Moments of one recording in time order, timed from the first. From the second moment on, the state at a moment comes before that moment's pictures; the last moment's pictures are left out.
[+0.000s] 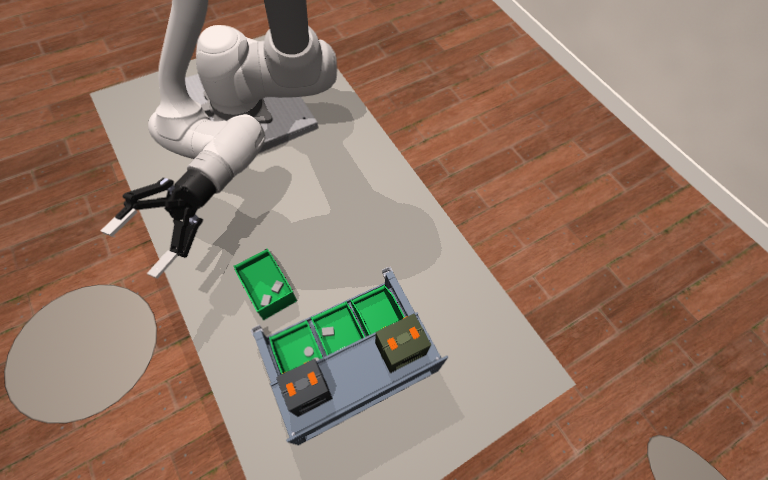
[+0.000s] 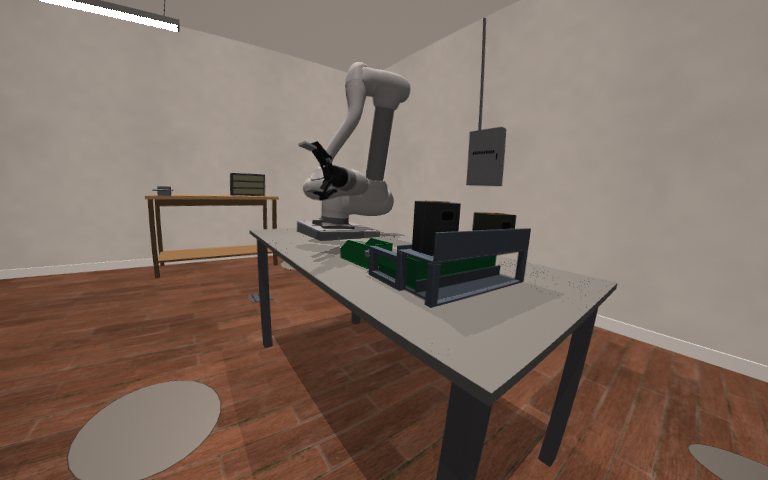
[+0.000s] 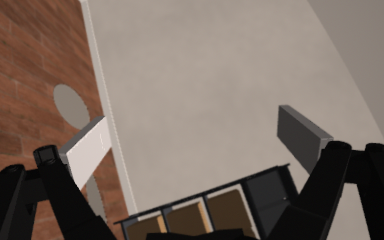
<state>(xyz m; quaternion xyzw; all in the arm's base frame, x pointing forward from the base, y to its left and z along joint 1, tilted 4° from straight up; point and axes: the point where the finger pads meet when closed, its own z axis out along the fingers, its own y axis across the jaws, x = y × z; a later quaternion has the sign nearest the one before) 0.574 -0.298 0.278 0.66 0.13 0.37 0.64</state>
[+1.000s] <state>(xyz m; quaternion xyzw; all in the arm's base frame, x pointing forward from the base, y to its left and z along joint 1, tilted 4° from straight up) 0.567 -0.324 0.293 0.66 0.10 0.33 0.66</state>
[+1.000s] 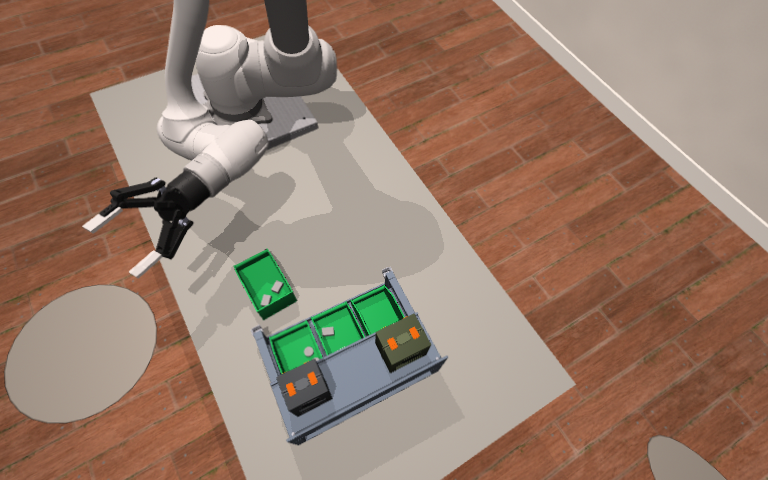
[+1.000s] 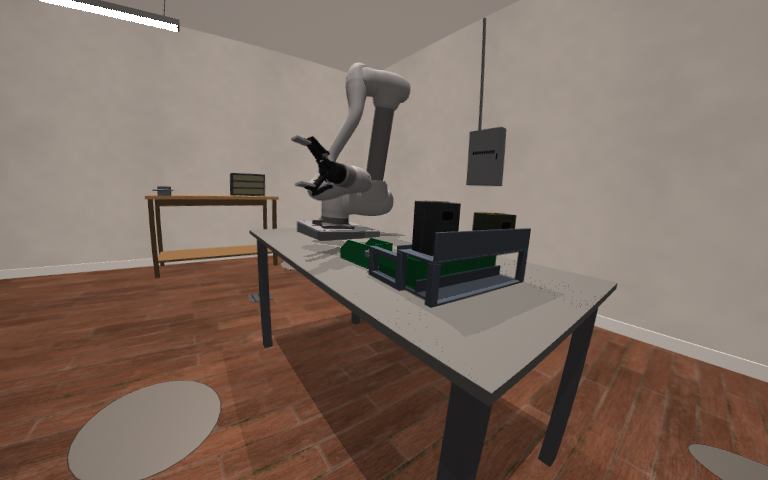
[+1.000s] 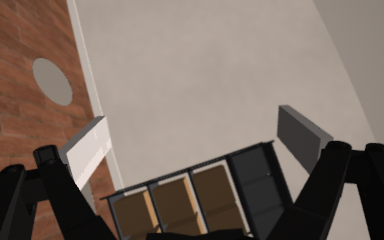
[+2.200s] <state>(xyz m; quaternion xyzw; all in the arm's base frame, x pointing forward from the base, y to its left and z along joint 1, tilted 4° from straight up) 0.532 -0.377 0.316 0.70 -0.02 0.18 0.69</state>
